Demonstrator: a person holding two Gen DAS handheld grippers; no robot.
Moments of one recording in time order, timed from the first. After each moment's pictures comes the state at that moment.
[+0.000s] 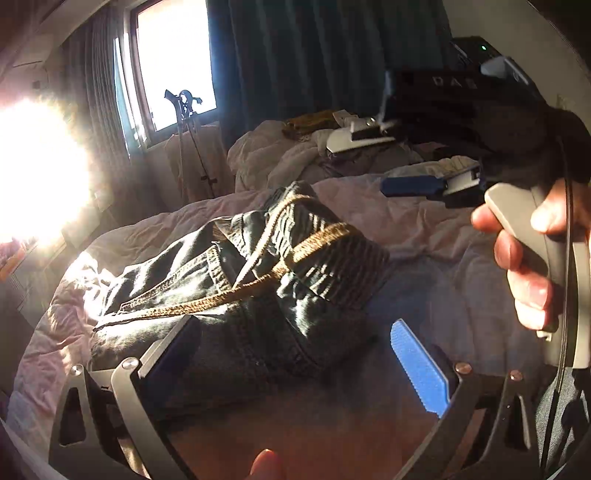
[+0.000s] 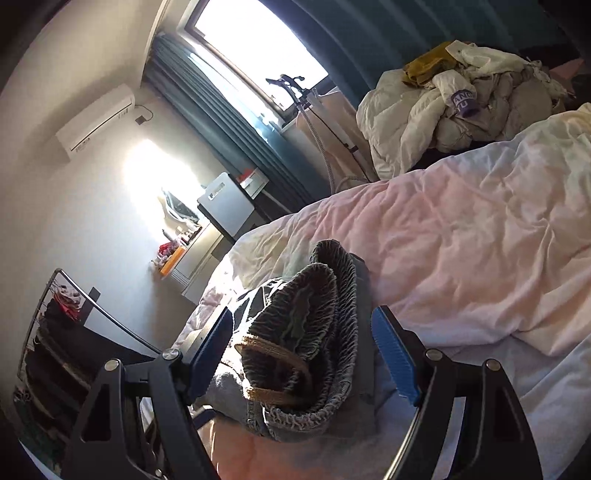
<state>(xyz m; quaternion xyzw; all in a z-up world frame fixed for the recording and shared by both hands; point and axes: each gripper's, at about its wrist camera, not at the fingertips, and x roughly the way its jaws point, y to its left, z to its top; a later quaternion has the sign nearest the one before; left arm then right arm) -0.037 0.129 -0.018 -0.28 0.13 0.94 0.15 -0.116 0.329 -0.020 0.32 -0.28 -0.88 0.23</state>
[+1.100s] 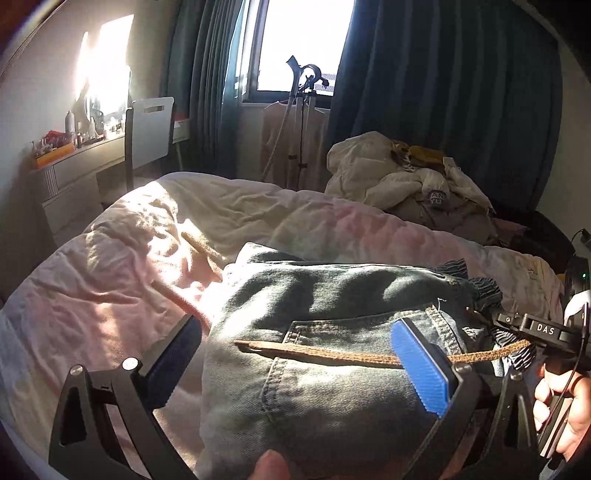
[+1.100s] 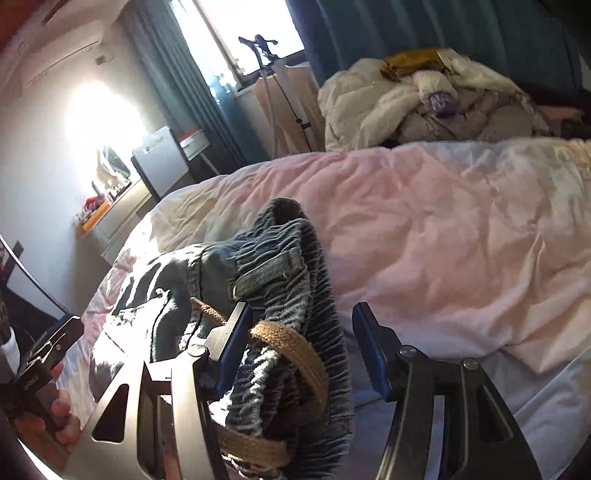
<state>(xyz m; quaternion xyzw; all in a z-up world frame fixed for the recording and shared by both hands) -0.127 -0.049 -0.018 -0.31 -0.06 0.95 0.04 -0.168 0.293 -0.085 0.40 -0.19 -0.89 0.11</state>
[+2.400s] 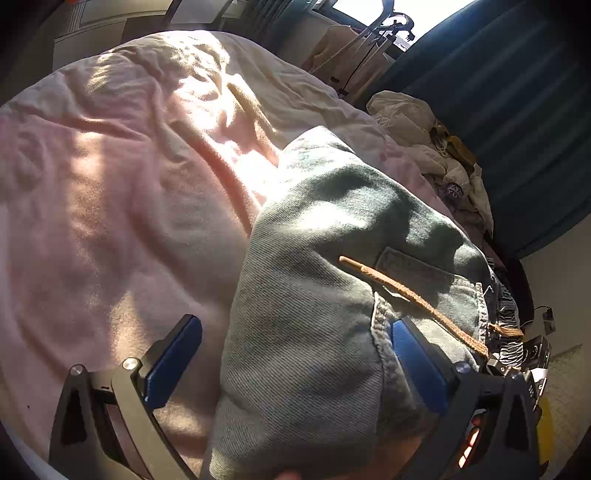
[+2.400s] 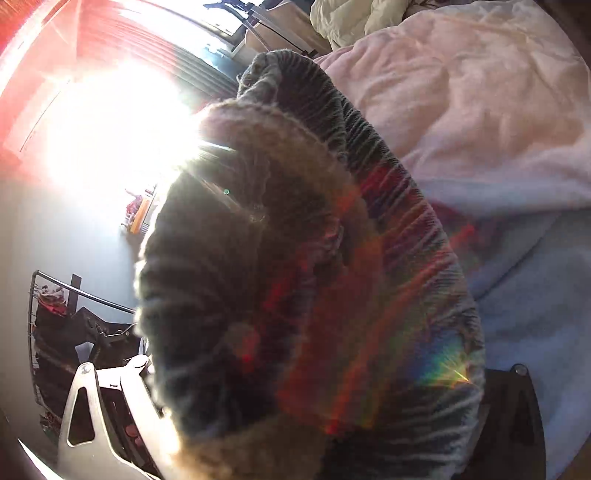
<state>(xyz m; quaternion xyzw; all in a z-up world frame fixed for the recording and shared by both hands) -0.157 -0.122 -0.106 -0.47 -0.26 0.84 0.07 -0.167 0.268 -0.142 0.47 -0.32 -0.79 0.21</state>
